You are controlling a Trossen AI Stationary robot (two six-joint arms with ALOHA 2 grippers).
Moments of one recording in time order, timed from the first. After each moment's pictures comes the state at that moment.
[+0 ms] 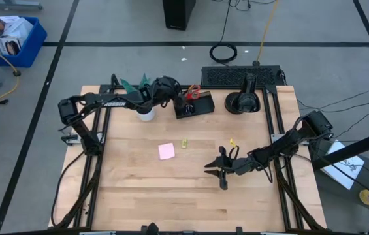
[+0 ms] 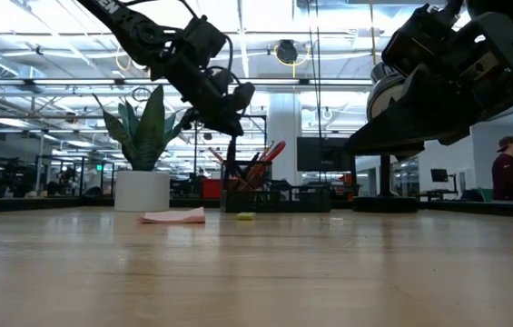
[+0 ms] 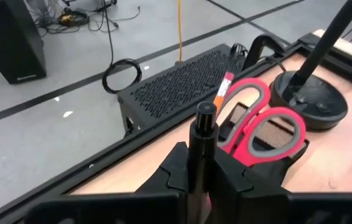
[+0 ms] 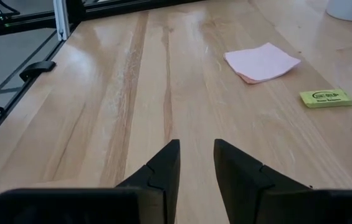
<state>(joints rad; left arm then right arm) 0.45 1.68 1.08 0.08 -0.29 -0.29 0.44 1.60 0.43 0.74 0.36 0.35</state>
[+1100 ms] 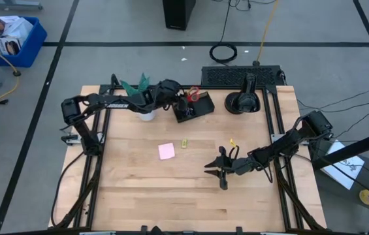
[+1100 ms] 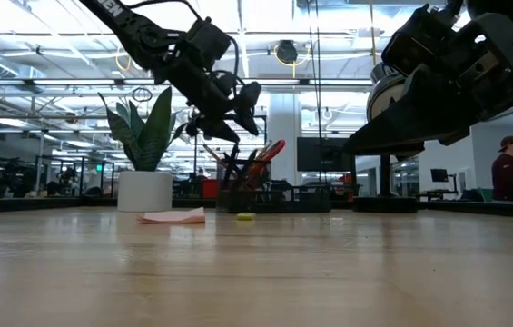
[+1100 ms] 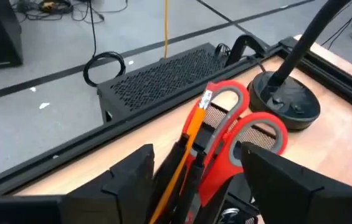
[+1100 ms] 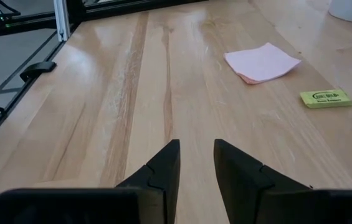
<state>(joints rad) 0.42 1.72 1.08 0.12 -0.26 -0.38 0.44 1.60 0.43 0.74 0.37 0.35</state>
